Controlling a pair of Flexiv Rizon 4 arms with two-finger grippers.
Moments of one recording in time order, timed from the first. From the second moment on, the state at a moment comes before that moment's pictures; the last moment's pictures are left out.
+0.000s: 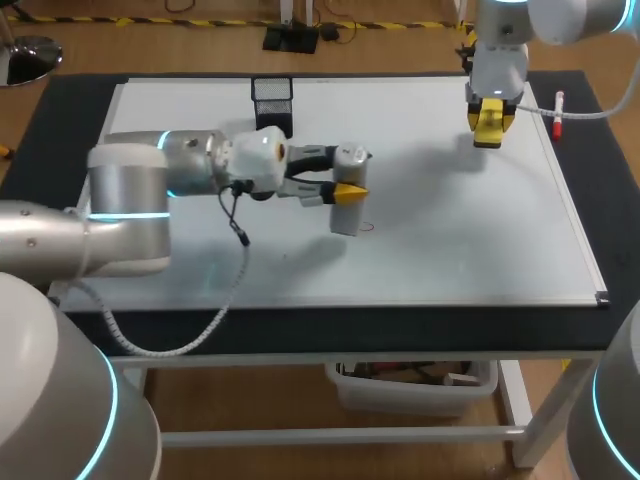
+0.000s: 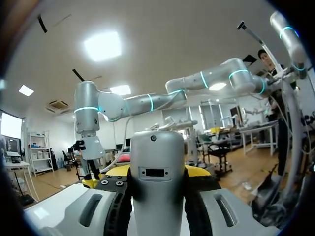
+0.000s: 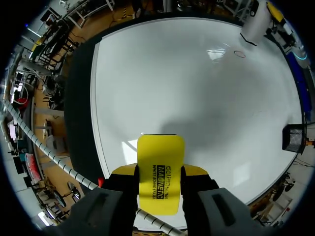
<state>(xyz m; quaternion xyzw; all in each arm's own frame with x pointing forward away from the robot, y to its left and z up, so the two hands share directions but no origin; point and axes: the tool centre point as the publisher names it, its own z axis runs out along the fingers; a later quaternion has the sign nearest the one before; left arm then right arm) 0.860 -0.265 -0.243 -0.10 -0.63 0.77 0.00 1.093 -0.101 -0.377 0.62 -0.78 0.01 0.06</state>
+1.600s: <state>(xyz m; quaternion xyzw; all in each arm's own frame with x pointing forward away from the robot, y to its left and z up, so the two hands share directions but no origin) 0.906 -0.295 -0.288 -0.10 -0.66 0.74 0.01 1.093 -0.101 -0.377 0.62 -0.78 0.01 0.06</state>
